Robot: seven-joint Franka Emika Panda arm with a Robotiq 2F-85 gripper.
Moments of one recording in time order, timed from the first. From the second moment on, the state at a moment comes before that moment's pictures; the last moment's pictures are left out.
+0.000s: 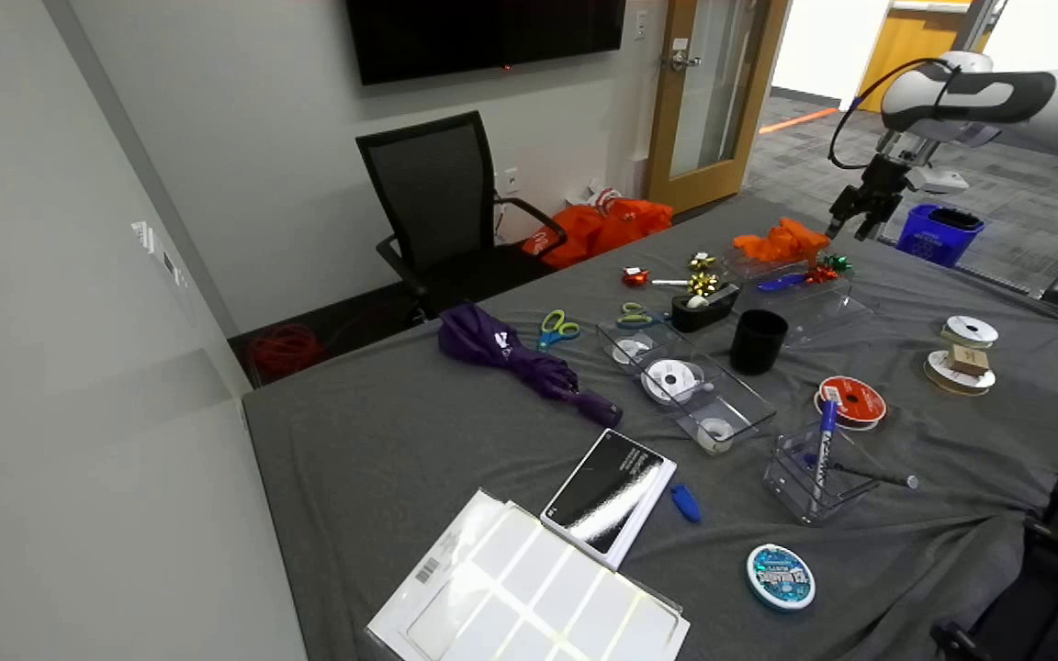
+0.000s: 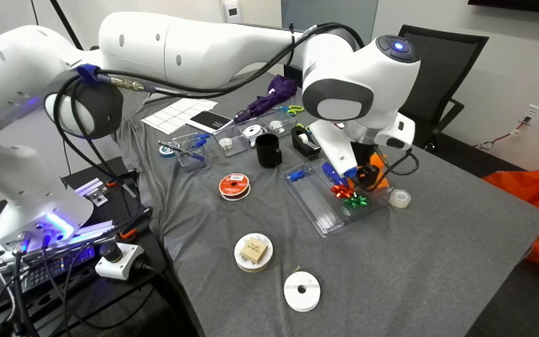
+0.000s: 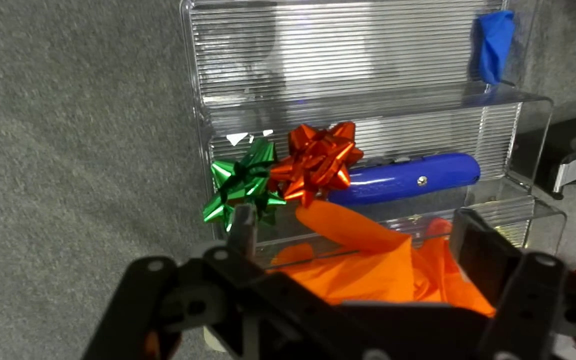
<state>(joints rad) -0.63 1.19 -0.04 -0.62 0.28 1.79 -0.47</state>
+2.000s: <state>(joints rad) -0.57 1.30 -0.07 -0.62 0.26 1.87 -0.39</state>
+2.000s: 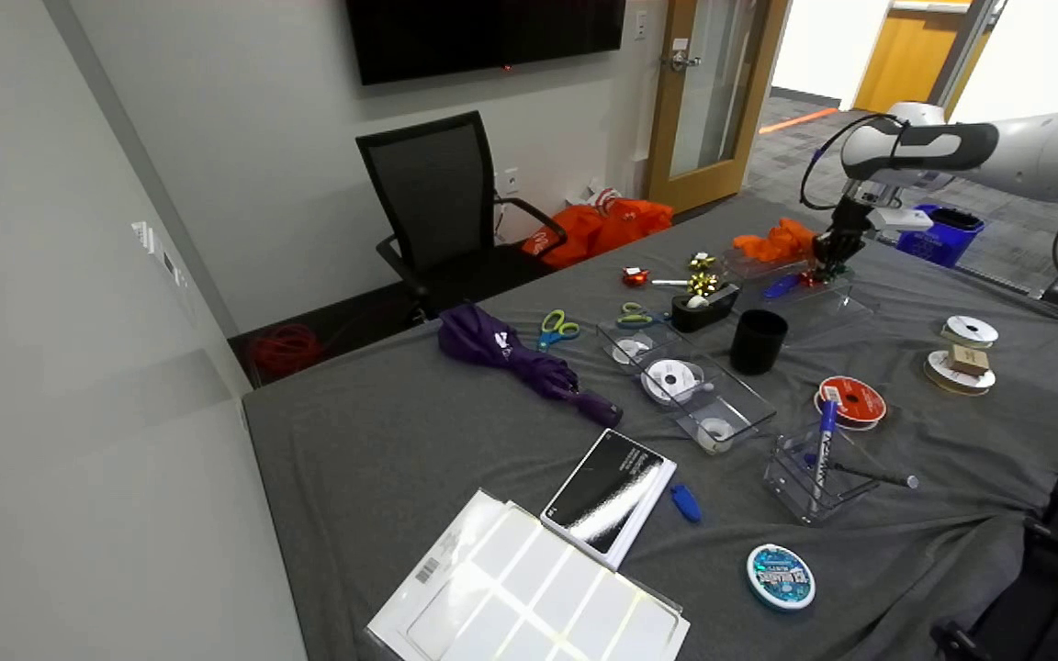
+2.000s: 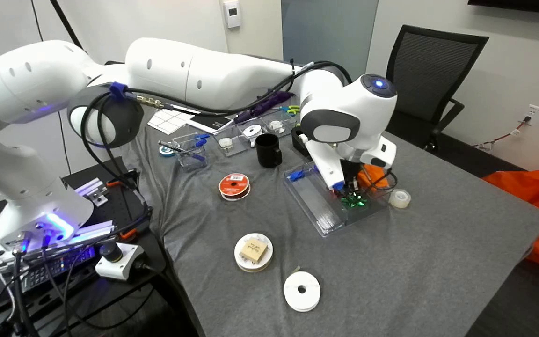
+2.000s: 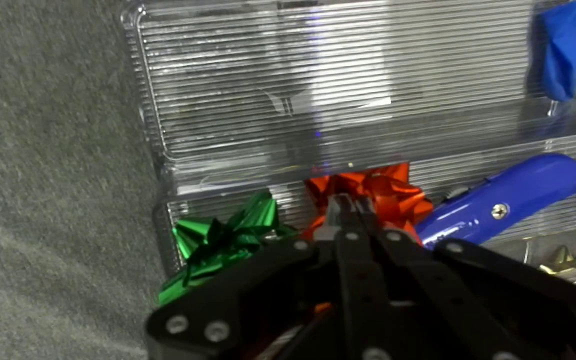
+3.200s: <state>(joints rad) -0.66 1.19 -0.02 -0.61 0.28 1.56 -0.73</state>
